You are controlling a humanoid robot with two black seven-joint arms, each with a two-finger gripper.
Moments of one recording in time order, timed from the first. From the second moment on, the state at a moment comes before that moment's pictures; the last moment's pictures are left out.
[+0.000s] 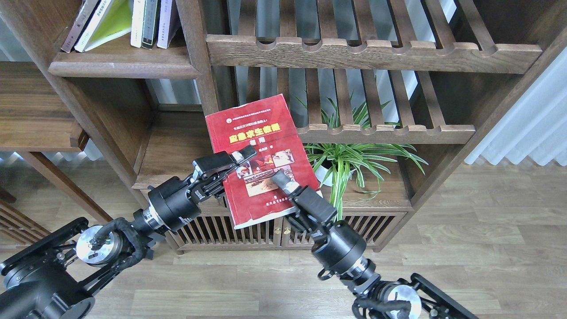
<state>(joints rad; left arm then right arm) -0.36 0.34 -0.73 -1.38 -0.59 -0.49 0.33 -0.05 -0.10 0.90 1.50 0.22 0.58 -0.08</state>
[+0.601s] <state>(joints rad) -0.58 0.30 -0.78 -1.38 -0.51 -0.49 0.27 -0.05 -0.03 1.11 1.35 0.27 0.58 -0.06</state>
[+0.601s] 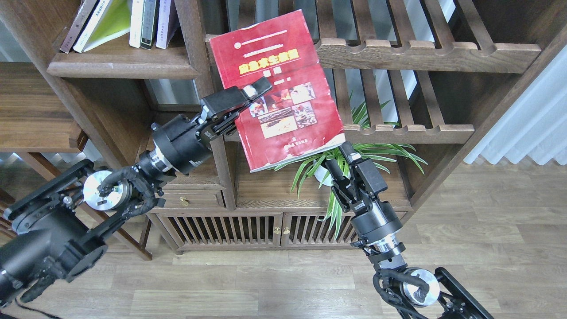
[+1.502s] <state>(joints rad) -0.60 0.76 -1.46 -1.37 0.01 -0.49 0.25 0.08 -0.03 0.94 1.27 0.23 0.58 -0.06</state>
